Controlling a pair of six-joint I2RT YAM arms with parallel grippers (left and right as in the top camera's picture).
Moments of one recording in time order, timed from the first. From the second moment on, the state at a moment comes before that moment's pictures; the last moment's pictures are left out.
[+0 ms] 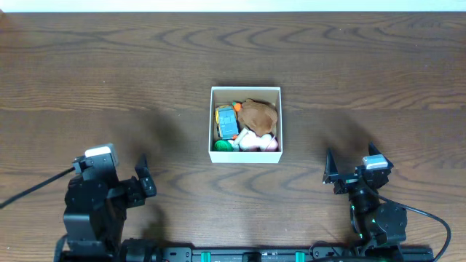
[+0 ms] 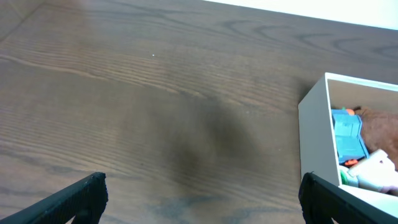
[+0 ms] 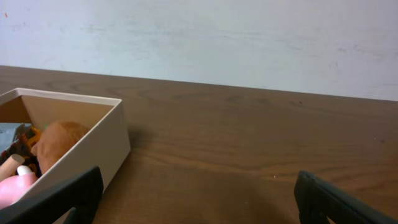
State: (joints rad) left arm -0.06 0.43 0.81 -0.95 -0.15 -0.17; right arm 0.13 0.01 0.01 -0.07 -0.01 0.01
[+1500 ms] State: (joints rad) left arm 0.01 0.01 0.04 -0.14 -0.12 -0.17; right arm 0.13 0.01 0.01 -0.07 -0.01 0.01
